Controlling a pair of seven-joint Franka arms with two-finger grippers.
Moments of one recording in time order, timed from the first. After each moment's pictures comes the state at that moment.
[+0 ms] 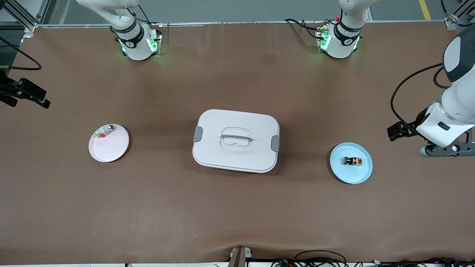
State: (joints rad) left arm 0.35 0.27 -0.54 -1.44 0.28 1.66 -0.21; right arm -0.04 -0.01 -0.01 -1.55 0.02 1.61 0.03
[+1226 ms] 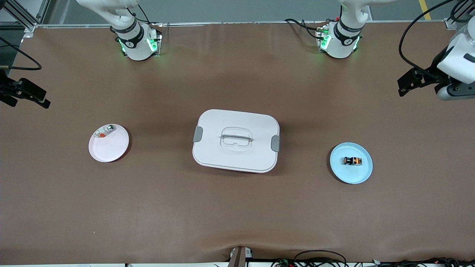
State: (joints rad) left arm 0.03 -0.05 -0.13 -1.58 0.07 1.53 -0.12; right arm -0.04 -0.01 -0.01 -1.55 0.02 1.61 0.03
